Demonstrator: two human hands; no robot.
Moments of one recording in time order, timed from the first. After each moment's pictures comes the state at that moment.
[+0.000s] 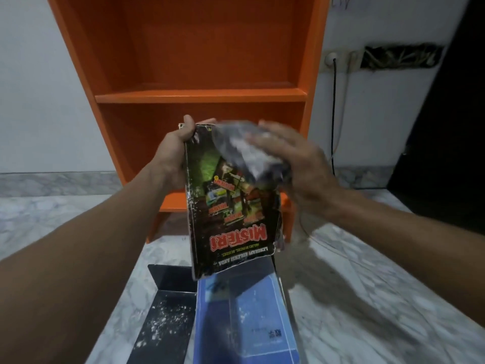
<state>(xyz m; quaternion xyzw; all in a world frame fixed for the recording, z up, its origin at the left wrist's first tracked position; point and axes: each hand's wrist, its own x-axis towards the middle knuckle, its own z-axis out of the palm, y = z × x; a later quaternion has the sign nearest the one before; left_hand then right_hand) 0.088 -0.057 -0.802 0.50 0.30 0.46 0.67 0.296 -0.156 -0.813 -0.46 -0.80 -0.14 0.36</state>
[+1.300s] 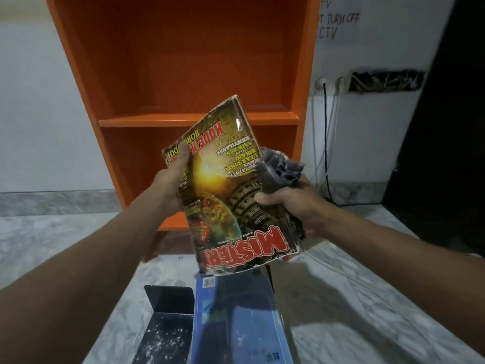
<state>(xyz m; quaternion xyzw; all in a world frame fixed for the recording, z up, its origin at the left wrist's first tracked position) 0.083 -0.064 -0.802 0.43 0.48 0.47 0.60 0.294 -0.168 -0.810 -0.52 -0.52 0.44 0.51</state>
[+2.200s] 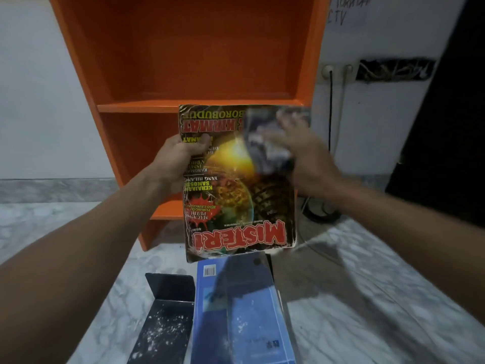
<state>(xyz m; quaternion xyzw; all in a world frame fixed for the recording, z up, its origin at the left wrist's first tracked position) 0.088 -0.061 -0.794 0.58 0.33 0.50 0.56 0.322 -0.134 -0.800 -0.56 -0.75 -0.13 0.34</state>
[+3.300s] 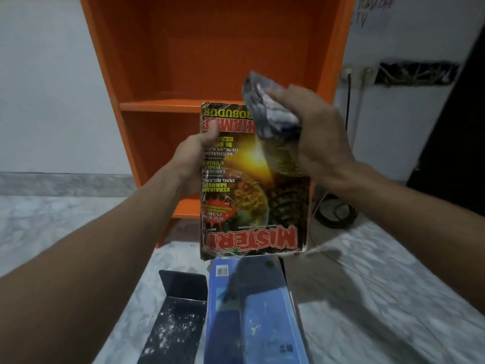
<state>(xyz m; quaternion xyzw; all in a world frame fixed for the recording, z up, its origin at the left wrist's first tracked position) 0.079 -0.062 -0.789 0.53 0.31 0.45 0.65 0.271 -0.121 -0.754 -0.47 -0.72 -0.12 0.49</state>
